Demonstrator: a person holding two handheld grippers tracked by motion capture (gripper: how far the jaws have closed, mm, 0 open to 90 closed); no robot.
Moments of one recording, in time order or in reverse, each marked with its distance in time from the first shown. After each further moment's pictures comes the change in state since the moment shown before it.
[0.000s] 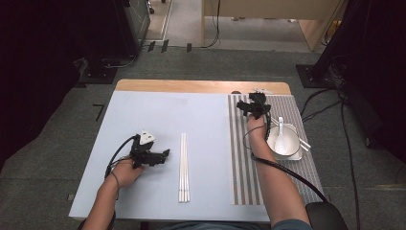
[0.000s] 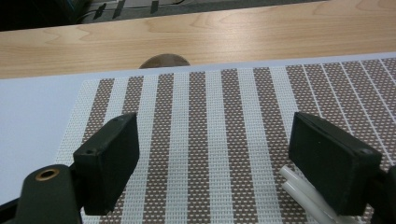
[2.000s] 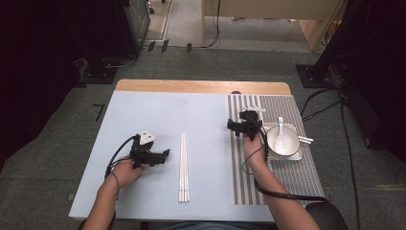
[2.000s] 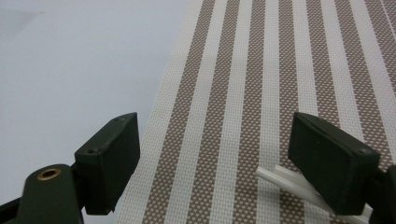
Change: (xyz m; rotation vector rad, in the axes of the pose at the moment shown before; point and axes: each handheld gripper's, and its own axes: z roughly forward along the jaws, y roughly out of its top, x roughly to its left) left arm 0.000 0.000 0.000 0.000 0.001 0.001; right arm 0.031 -0.055 -0.065 0.052 0.147 -0.129
